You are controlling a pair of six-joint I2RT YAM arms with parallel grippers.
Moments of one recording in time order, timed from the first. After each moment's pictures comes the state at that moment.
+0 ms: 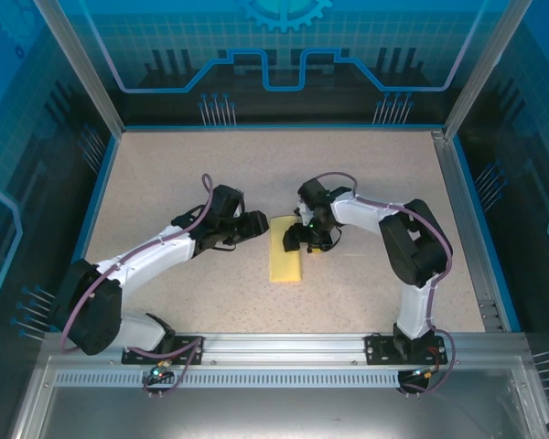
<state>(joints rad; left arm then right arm) -0.53 1.38 0.87 -0.34 0.14 -0.85 0.56 1.92 1.23 -0.73 -0.37 0.42</state>
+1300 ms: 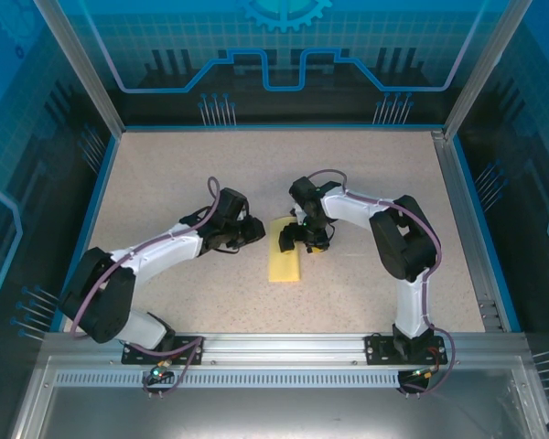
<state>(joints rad) -0.53 1.47 0.85 -0.29 0.18 -0.89 0.58 2.00 1.35 -0.86 -0.31 0.45</state>
